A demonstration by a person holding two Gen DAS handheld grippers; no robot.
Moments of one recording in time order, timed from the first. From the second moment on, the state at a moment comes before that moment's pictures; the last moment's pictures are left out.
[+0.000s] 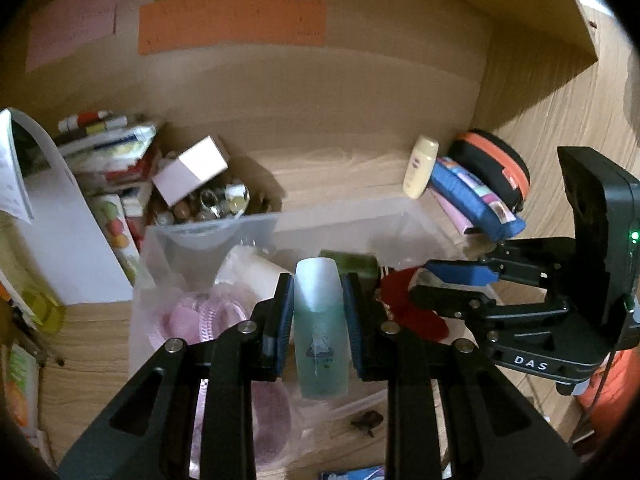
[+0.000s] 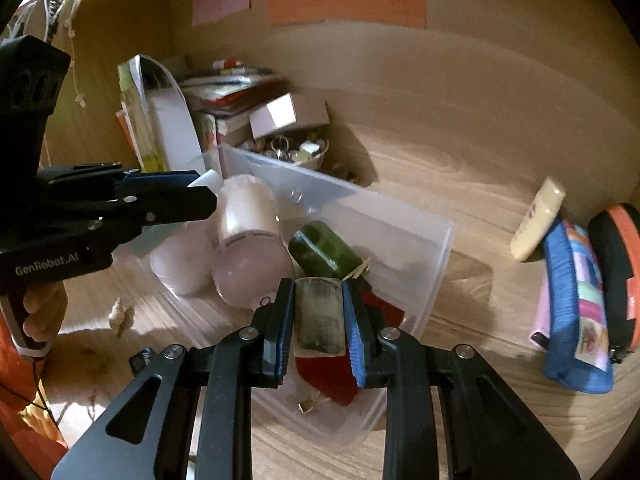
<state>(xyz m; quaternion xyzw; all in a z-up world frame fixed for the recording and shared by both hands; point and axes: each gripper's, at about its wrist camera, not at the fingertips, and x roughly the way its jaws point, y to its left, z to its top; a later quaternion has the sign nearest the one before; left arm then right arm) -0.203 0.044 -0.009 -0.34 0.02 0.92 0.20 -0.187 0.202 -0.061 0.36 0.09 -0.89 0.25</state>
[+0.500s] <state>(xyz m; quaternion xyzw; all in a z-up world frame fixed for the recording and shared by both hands) -0.205 0.039 -0.014 -0.35 0.00 0.91 0.22 -0.189 0.197 -0.072 0.38 0.11 -0.89 0.24</state>
